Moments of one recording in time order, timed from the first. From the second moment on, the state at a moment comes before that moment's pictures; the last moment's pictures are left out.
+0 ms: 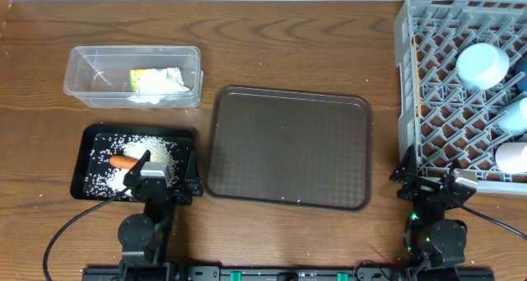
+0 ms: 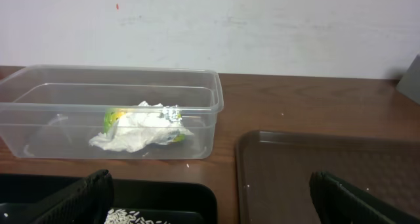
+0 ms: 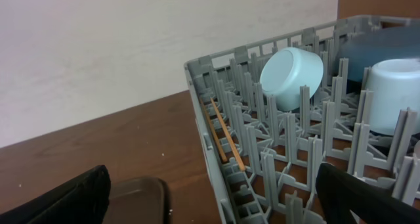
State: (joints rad) left arm -0.01 0.01 0.02 -0.11 0.08 -0.07; right arm 0.12 0.01 0.01 -0.04 0.35 0.26
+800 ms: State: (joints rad) left arm -0.01 0.01 0.02 -0.11 0.08 -0.07; right arm 0.00 0.01 0.01 -0.07 0.06 0.18
